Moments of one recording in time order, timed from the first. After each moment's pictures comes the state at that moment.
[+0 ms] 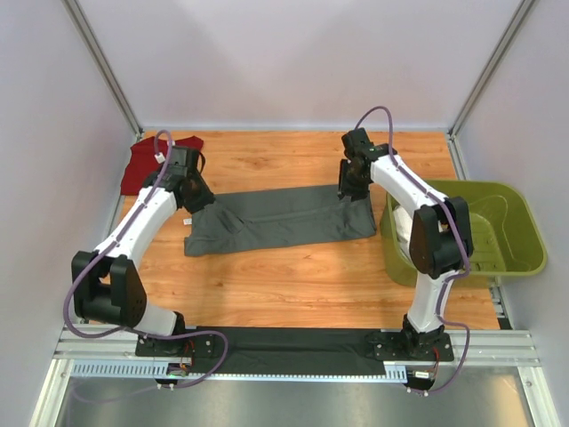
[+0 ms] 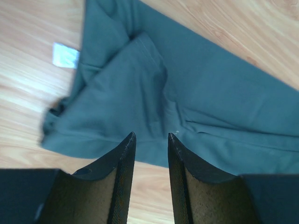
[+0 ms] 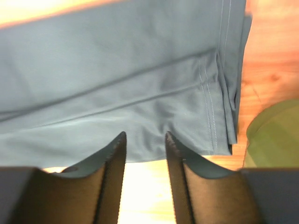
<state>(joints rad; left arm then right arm) -0.16 1.44 1.18 -0.71 -0.13 -0.69 0.34 1.93 1.59 -0.84 0.07 0.45</state>
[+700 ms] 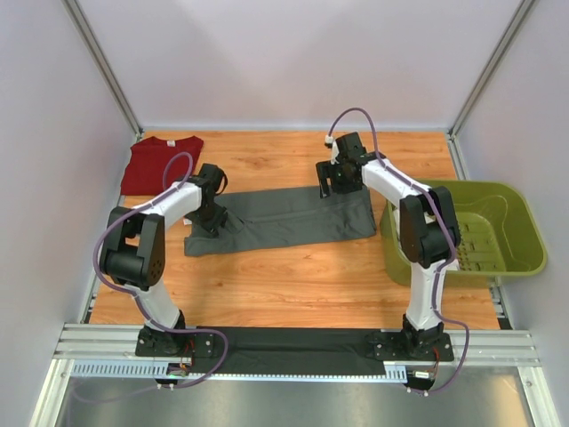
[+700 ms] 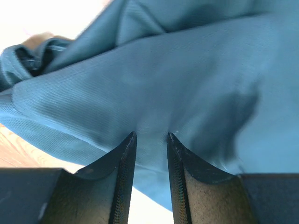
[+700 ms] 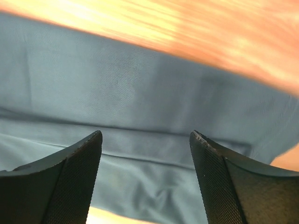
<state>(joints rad) -0.25 1.74 1.15 -0.77 -0.20 -1.28 0.34 2.02 1.57 -0.54 -0.11 0.12</state>
